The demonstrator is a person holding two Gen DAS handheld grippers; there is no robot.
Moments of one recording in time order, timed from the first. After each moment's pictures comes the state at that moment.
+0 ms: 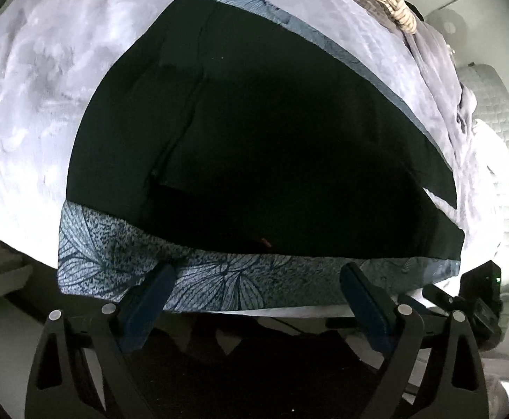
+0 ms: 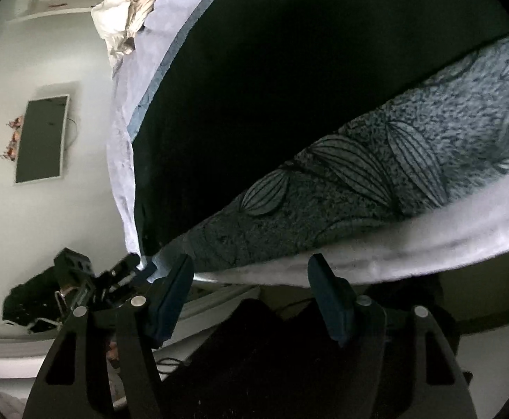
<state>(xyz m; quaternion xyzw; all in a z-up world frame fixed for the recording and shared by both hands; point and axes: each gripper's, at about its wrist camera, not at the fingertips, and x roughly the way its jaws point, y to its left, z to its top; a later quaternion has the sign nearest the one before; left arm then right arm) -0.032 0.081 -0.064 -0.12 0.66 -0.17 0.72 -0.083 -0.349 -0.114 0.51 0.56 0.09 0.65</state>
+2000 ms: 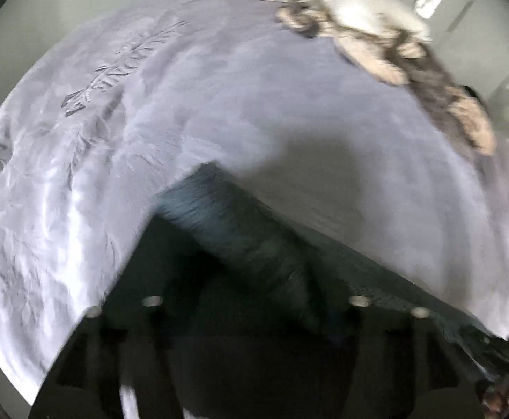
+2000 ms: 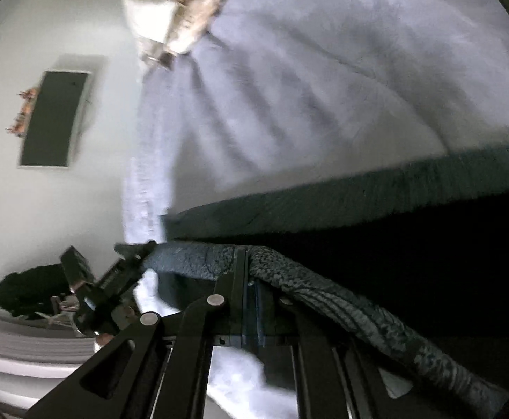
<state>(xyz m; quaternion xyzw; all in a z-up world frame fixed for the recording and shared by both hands) 0.222 0.038 -0.081 -0.12 0.55 0.03 0.82 0.243 -0.415 -0.104 0.41 0.58 0.16 0.69</state>
